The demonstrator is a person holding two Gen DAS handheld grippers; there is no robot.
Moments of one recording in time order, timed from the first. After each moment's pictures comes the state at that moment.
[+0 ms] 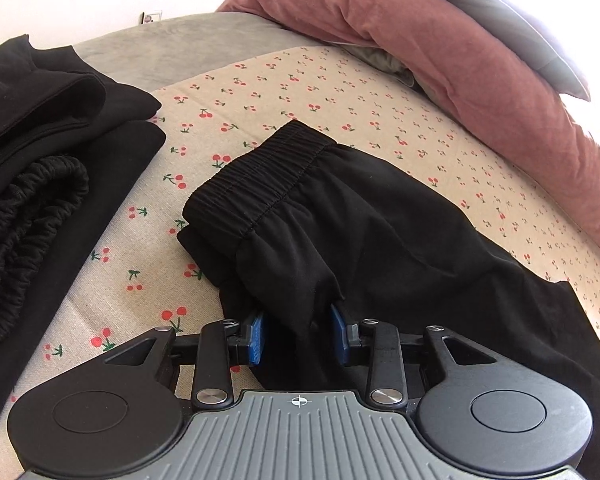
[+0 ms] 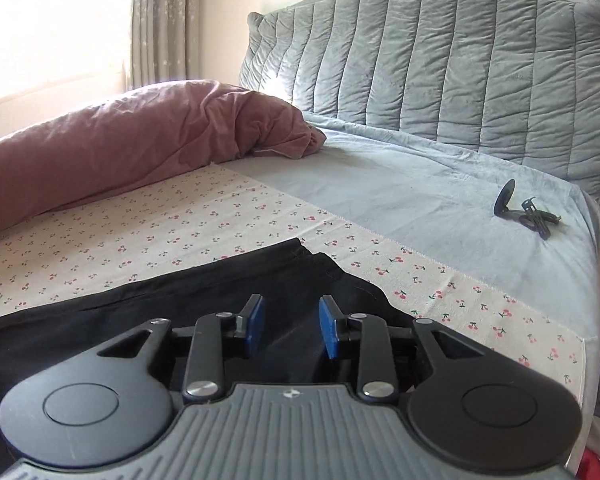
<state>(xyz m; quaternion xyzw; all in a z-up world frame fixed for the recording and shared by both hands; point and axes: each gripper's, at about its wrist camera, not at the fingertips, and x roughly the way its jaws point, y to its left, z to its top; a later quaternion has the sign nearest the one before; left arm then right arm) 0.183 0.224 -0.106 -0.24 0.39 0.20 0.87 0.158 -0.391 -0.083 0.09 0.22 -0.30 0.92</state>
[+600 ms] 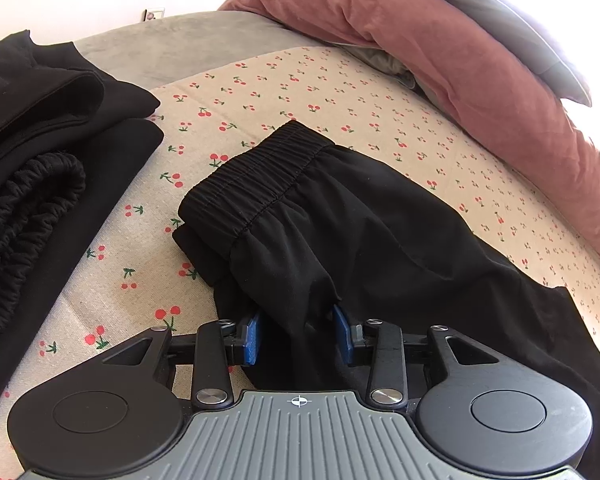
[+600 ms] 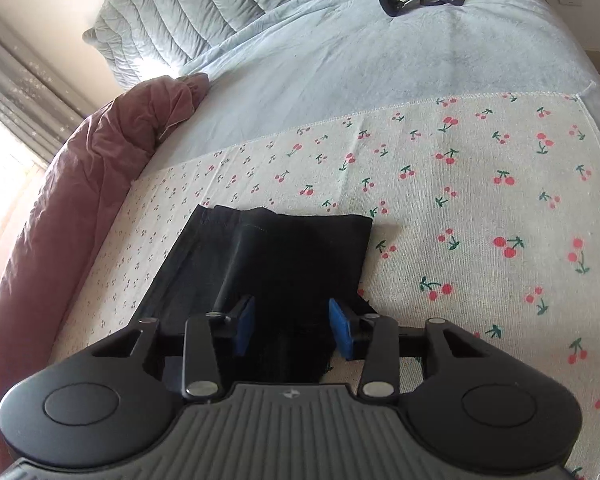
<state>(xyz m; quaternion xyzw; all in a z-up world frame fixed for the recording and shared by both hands) 0.184 0.224 -0.106 -0.25 0.39 0.20 0.86 0.116 -0.505 -0.141 0.45 0.23 -0.32 0.80</state>
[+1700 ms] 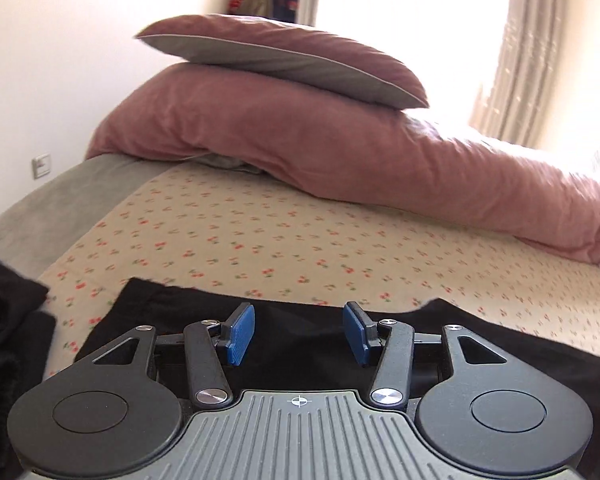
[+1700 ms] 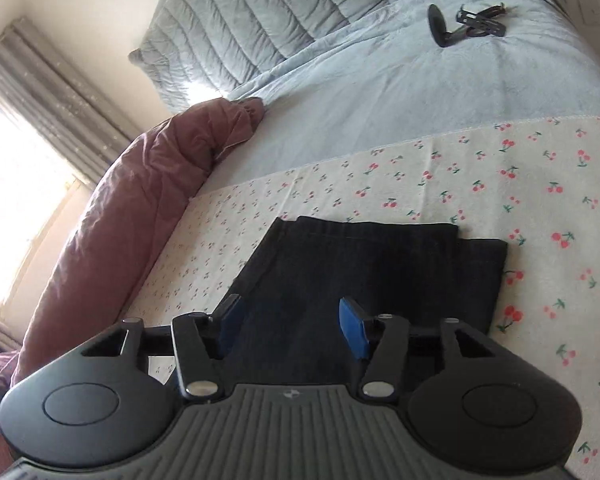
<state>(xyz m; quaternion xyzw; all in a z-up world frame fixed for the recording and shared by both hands) 0.220 0.123 -0.007 -0.08 0.30 0.05 0.95 0.144 -0.446 -0.100 0.39 0.18 -0.26 0.86</state>
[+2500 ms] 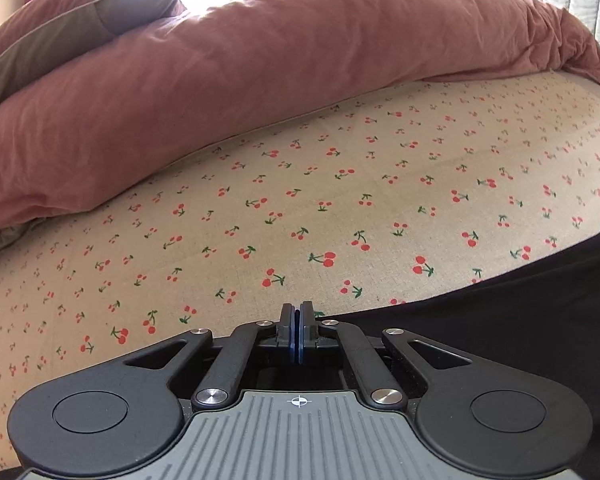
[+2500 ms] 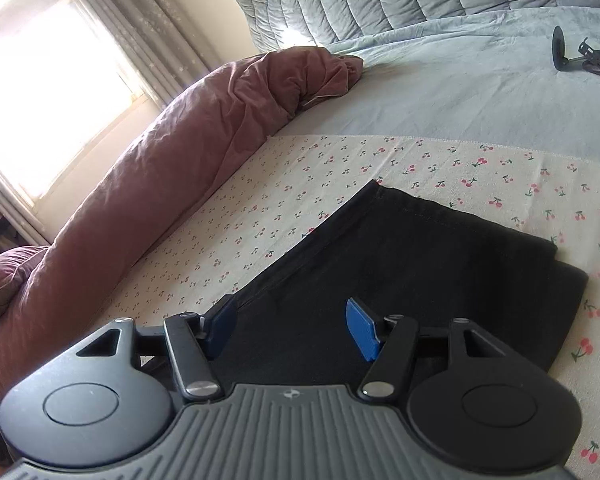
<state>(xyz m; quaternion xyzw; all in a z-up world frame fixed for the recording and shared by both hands) 0.423 -0.040 -0.119 0.13 0.39 -0.10 0.91 0.163 -0.445 -0.088 0.33 0.22 -0.21 0.90</state>
